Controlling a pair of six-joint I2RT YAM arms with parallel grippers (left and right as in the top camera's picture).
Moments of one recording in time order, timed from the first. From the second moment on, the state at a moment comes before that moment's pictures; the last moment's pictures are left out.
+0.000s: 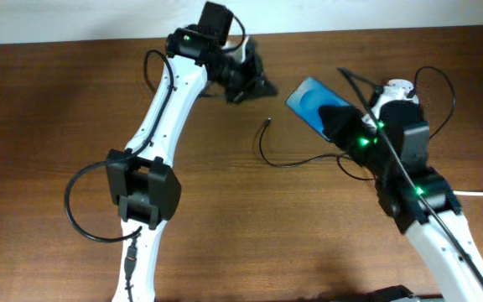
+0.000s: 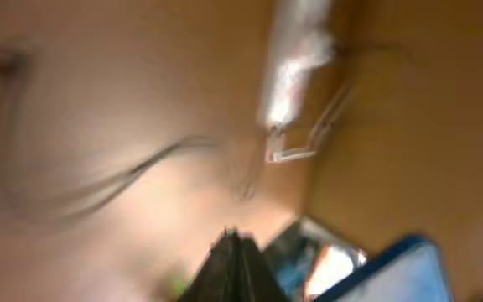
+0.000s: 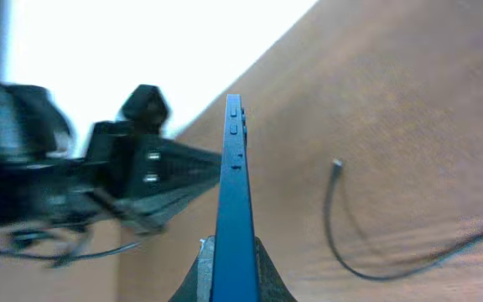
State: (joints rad) left arm -0.36 2.38 2.42 -1.15 0.87 -0.64; right arm 0.19 1.12 0.96 -0.27 -0.22 0.98
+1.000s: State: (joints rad) left arm -0.33 2.38 2.42 -0.67 1.13 -1.00; right arm 0.38 1.47 0.98 0.33 0.11 1.61
